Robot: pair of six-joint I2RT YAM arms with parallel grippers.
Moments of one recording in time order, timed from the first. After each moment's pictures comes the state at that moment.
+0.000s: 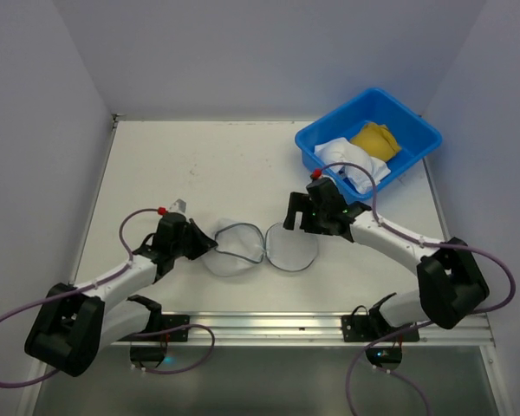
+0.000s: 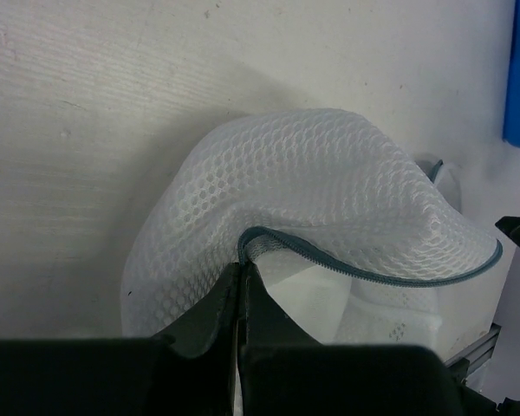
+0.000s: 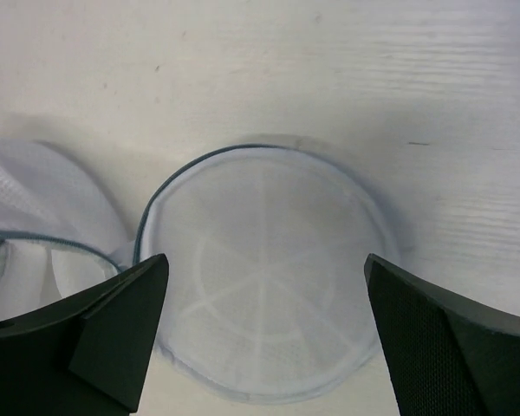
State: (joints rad) left arm -0.37 1.09 0.31 0.04 0.15 -0.91; right arm 0.60 1.43 0.85 -0.33 0.03 0.66
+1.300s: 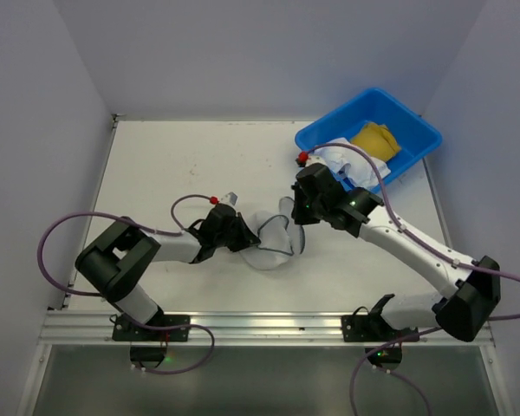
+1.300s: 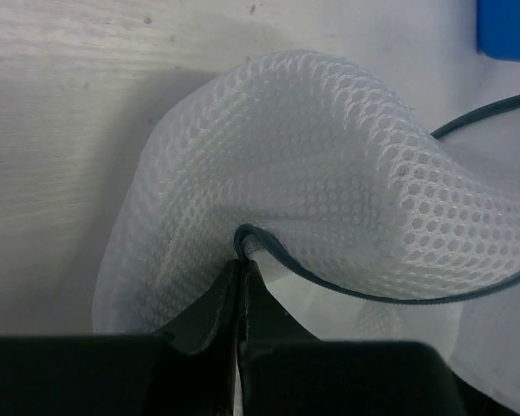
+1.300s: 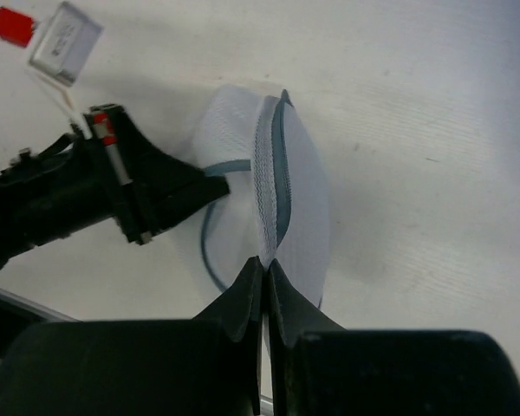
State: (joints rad) left arm -0.68 1.61 0.55 0.34 0.12 -0.99; right arm 0.73 1.28 1.16 -0.72 0.19 0.55
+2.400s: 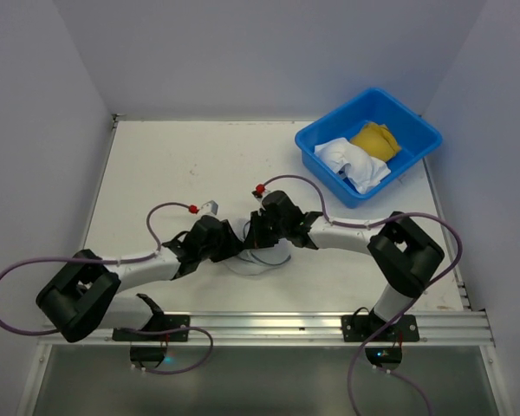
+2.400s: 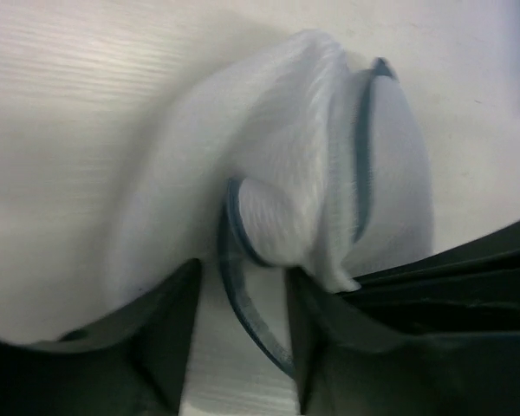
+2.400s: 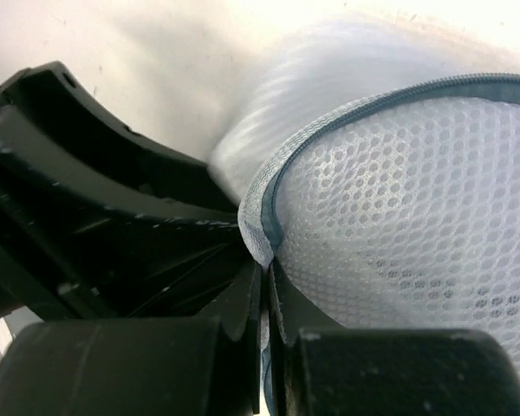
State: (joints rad) left arm -0.71 1.35 0.43 0.18 -0.03 -0.98; right arm 0.86 1.71 0.93 0.01 -0.25 0.71
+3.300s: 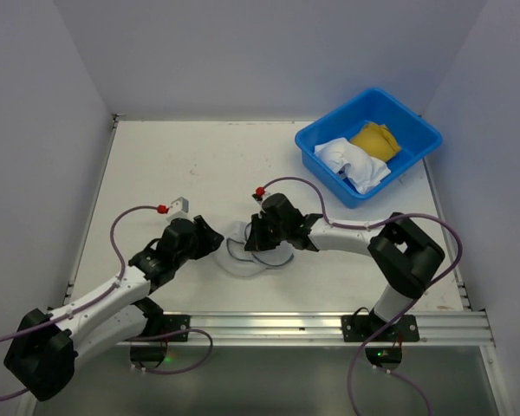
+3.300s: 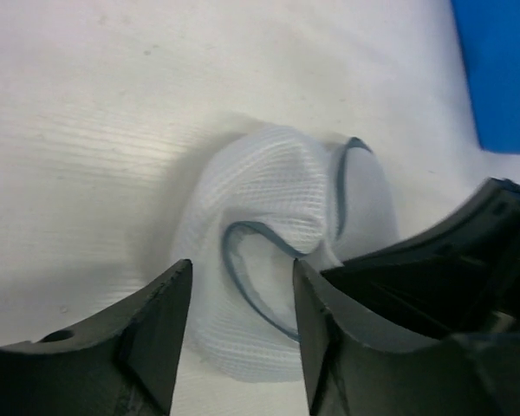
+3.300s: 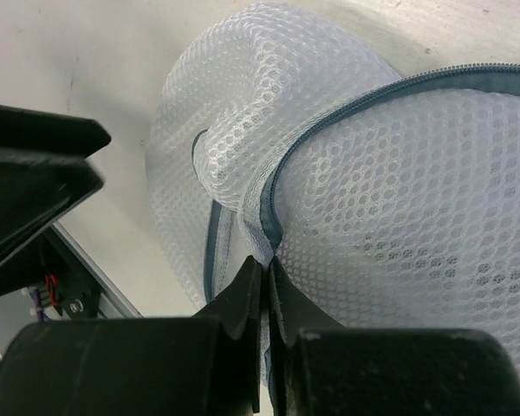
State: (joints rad) left arm -0.62 0.85 0.37 -0.12 -0.18 -0.94; right arm 0.86 1.70 0.91 0.02 -0.23 0.69
